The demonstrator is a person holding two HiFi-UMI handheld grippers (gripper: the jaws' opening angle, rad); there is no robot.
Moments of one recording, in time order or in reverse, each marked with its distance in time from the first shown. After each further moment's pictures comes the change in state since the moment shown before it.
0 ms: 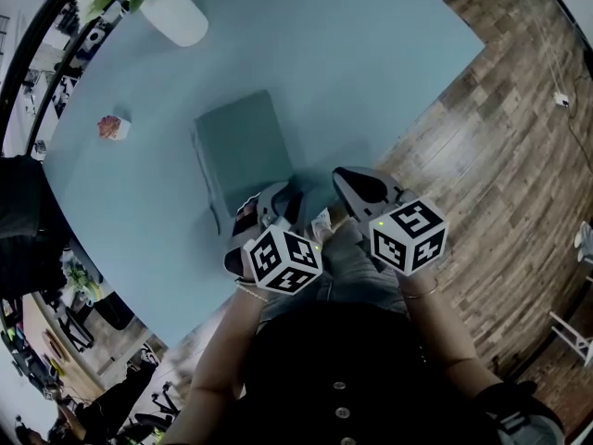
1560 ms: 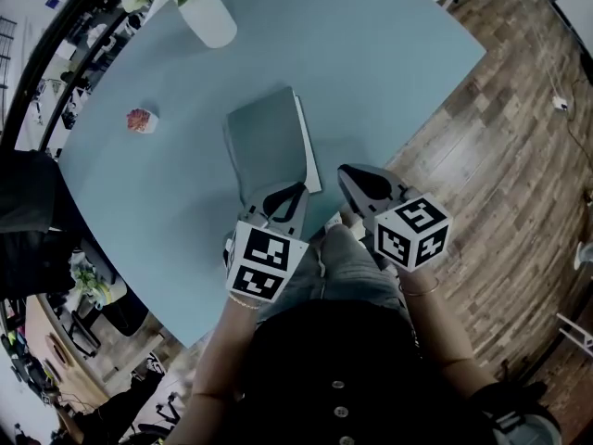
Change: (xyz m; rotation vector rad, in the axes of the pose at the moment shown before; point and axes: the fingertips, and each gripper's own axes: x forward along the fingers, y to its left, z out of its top) left arm -0.091 0.042 0.007 -0.305 -0.260 -0.122; right arm 0.007 0.057 0.016 -0.004 -0.062 -0.027
